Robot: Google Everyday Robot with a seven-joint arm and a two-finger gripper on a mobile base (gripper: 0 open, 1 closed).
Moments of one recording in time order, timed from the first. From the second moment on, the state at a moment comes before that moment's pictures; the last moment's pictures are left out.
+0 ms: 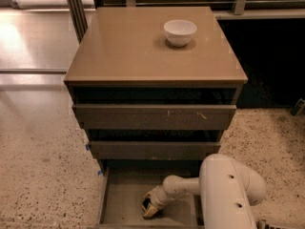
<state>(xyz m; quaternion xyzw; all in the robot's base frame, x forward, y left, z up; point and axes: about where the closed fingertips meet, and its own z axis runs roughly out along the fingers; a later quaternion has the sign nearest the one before) 0.515 0.031 0.116 -0.67 0.68 0.22 0.21</state>
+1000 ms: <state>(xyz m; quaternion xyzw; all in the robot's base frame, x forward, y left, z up) 0.509 0.032 0.117 -0.67 0.68 0.22 0.21</state>
